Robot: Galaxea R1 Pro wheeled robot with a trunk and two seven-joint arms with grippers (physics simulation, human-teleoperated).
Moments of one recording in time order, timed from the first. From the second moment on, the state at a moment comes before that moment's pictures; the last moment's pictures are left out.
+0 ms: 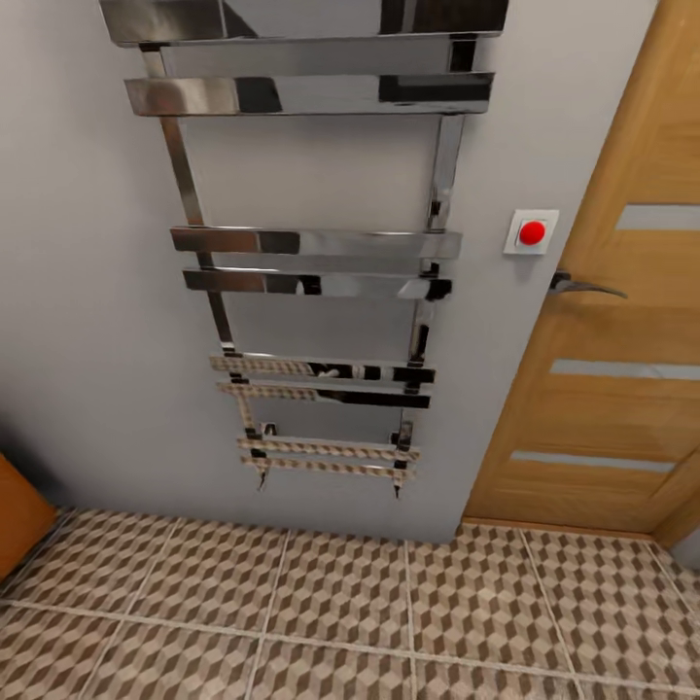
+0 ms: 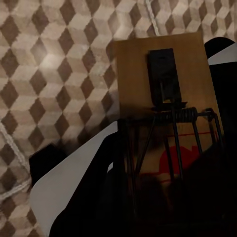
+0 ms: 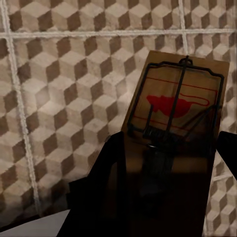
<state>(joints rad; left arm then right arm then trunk) -0.38 0.08 -0.72 -0.02 0.33 -0.10 -0.55 -0.37 0.06 0.62 0.01 -0.71 -0.25 -0.40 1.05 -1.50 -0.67</state>
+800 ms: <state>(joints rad) -0.38 0.08 -0.72 -0.02 0.33 -0.10 -0.55 -0.37 0.06 0.62 0.01 -0.71 -0.25 -0.40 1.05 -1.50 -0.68</state>
